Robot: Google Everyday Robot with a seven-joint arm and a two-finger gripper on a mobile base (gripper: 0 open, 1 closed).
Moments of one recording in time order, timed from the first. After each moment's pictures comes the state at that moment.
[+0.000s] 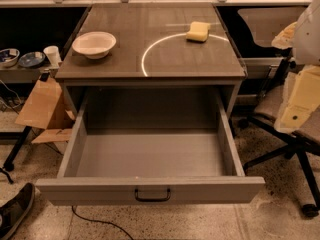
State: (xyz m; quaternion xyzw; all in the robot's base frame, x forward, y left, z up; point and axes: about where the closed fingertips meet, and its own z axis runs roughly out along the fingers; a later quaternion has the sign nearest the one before) arm 0.438 -0.217 0.977 -0.60 0.78 -0.03 0.16
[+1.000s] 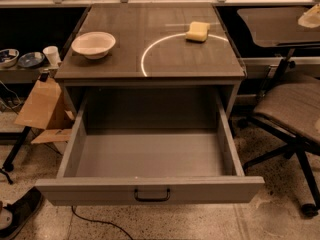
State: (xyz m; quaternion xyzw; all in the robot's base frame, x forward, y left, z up) arm 0.406 -0.231 1.024 -0.63 0.75 -0.07 0.19
